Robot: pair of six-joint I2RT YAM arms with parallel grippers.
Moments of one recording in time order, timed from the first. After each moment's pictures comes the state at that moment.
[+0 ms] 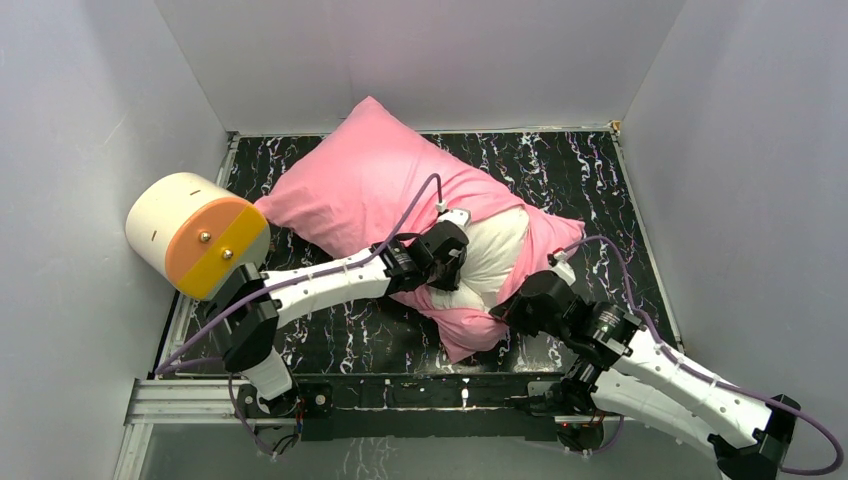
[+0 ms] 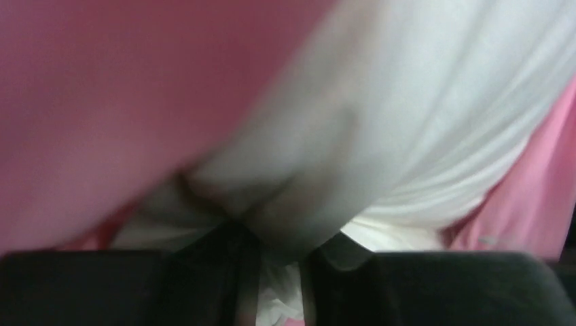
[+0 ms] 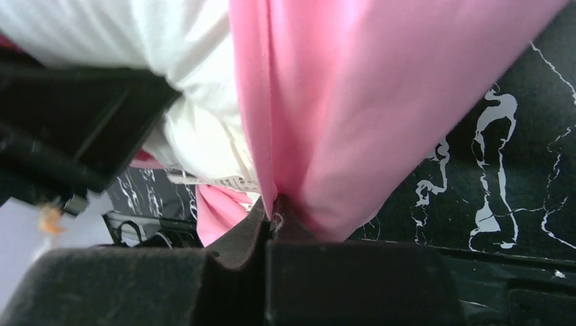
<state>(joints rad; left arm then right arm) -1.04 1.62 1.23 -0.45 -0.21 -0.57 0.94 0.64 0.59 -0.76 0.25 1.33</state>
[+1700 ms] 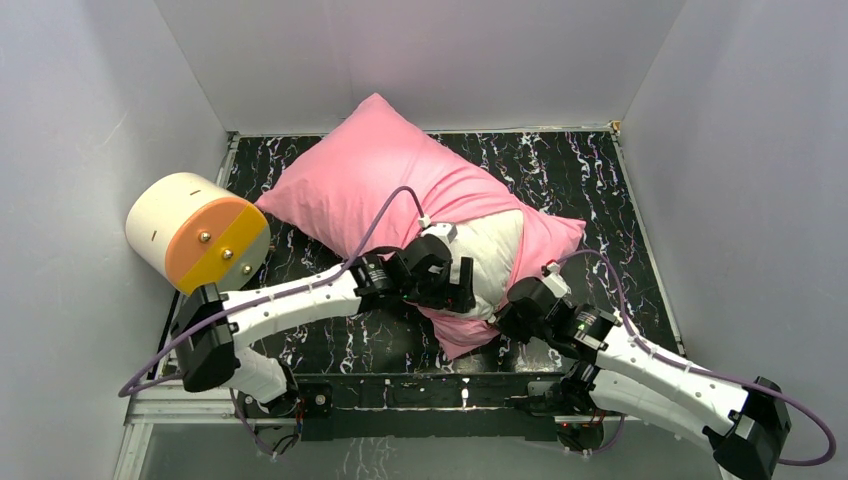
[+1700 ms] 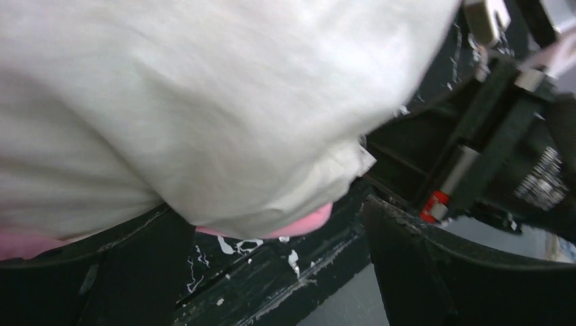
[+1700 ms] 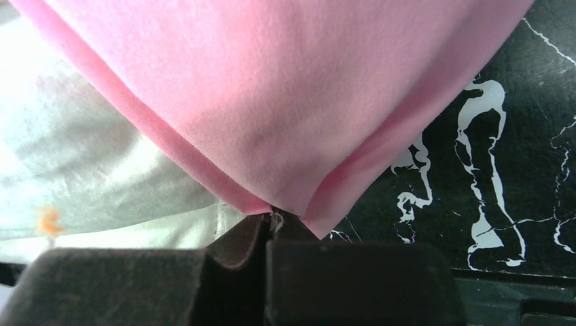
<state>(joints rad) -1.08 1.43 1.10 -0.46 -0.04 -0.76 0.93 0.75 0.47 -0.64 0.23 1.41</state>
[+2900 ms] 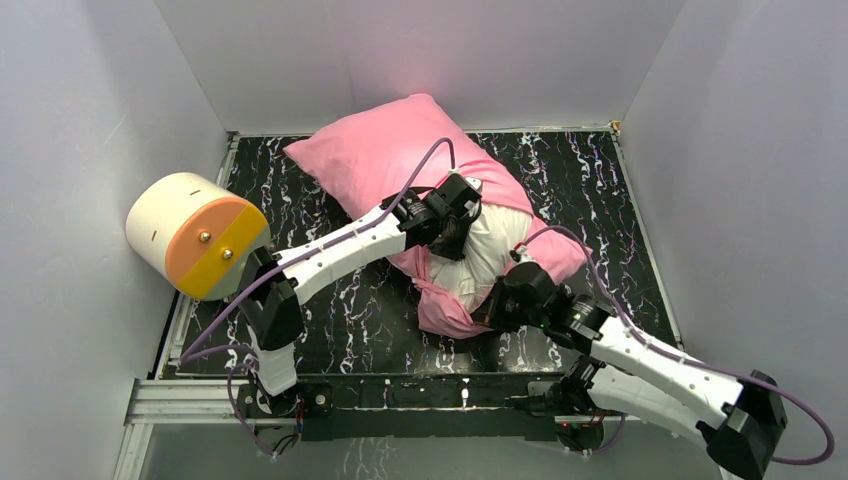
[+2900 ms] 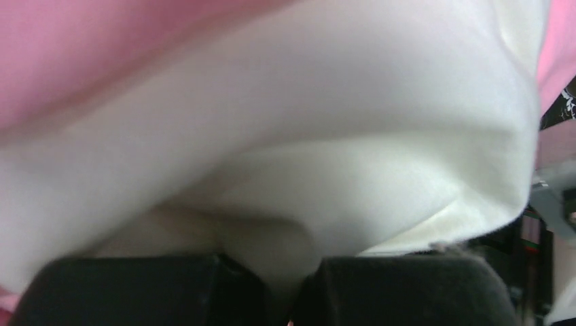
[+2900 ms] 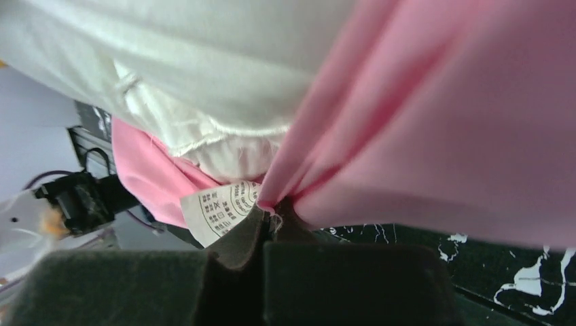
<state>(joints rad) -0.94 1.82 1.70 -0.83 -0.11 -0.51 0.90 0.77 0.53 -0.53 -0.03 1.08</state>
